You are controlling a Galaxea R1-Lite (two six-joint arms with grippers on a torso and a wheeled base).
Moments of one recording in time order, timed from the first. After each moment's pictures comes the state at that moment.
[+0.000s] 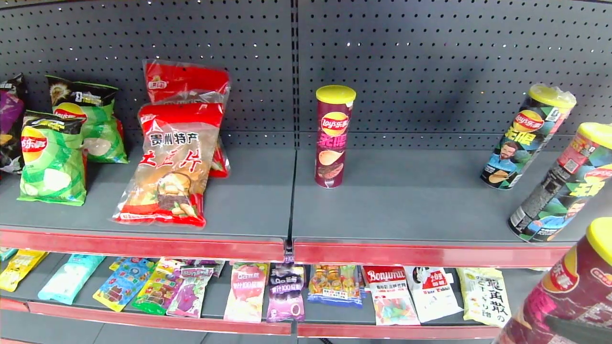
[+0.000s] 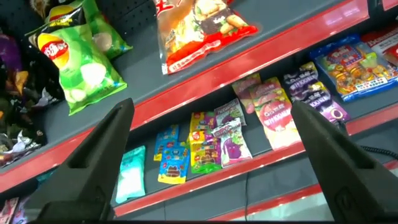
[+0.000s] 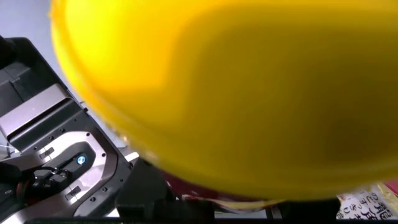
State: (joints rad) left arm -0.08 0.29 -0.39 0.22 -0.05 0.47; right arm 0.49 0.82 -0.62 0.22 0.27 -0.16
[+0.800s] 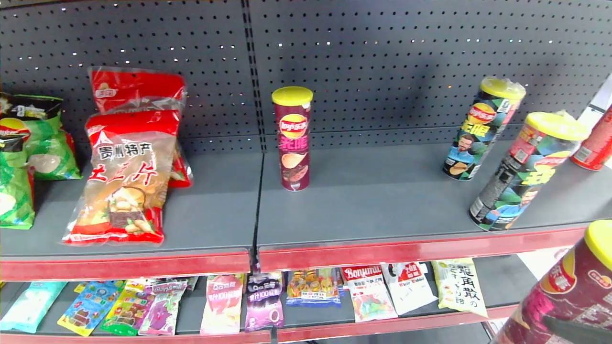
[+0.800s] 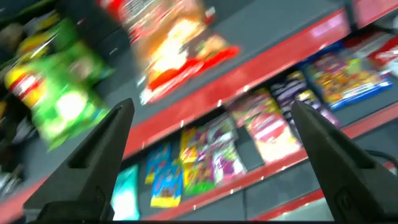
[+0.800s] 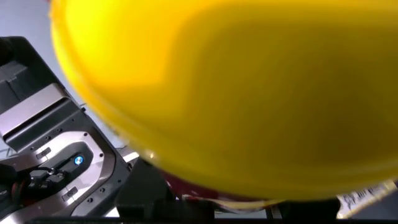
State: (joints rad) left arm -0.08 0.28 -0.39 0.22 -0.05 0.49; right arm 0.49 0.81 -0.59 0.19 0.27 -0.16
